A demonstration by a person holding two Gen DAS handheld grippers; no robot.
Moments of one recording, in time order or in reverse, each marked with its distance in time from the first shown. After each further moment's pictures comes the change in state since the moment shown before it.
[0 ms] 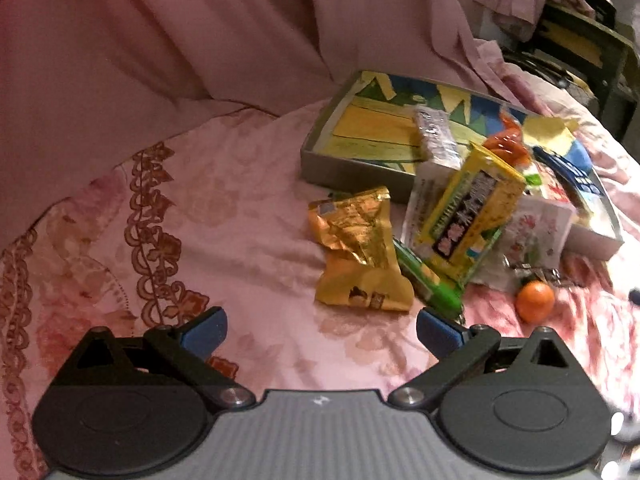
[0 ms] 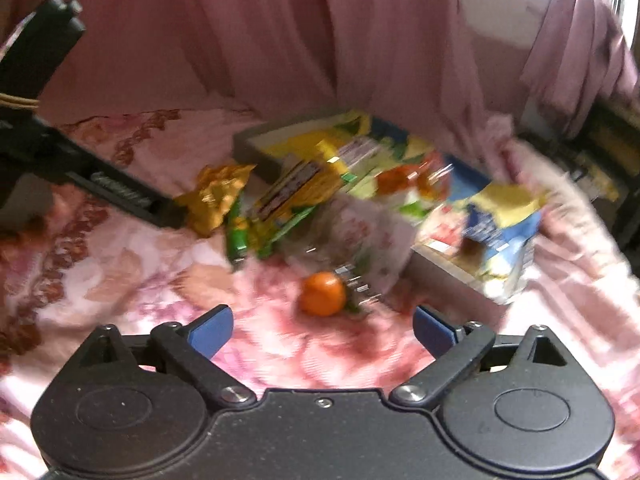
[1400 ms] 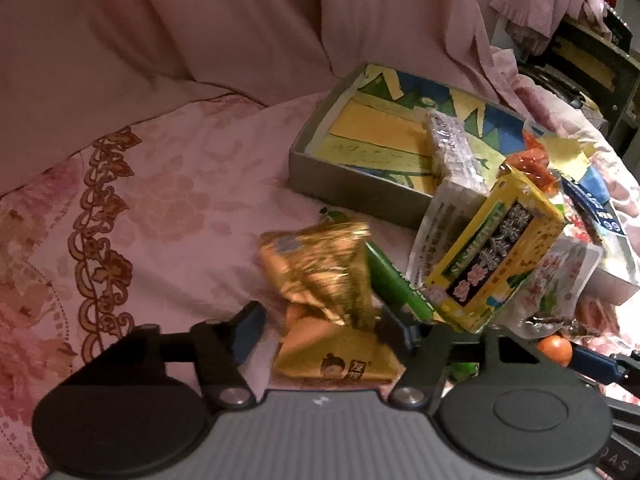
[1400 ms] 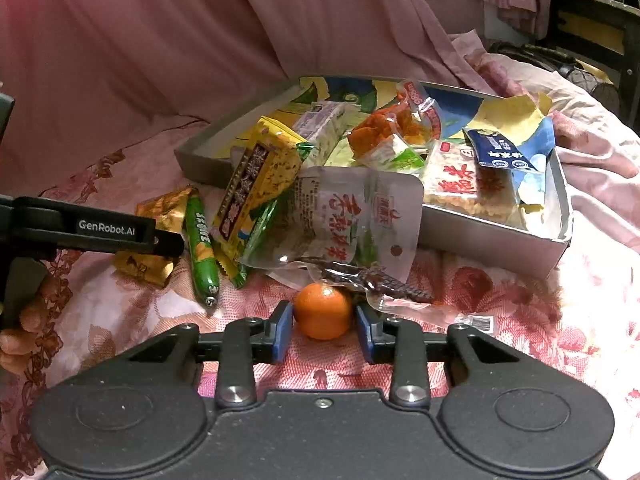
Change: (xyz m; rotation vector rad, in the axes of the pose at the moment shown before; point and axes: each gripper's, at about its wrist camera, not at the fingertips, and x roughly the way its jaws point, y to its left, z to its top) left arm 0.048 0.008 0.021 -0.063 0.019 -0.064; right arm 0.062 -0.023 0.005 0.314 0.038 0.017
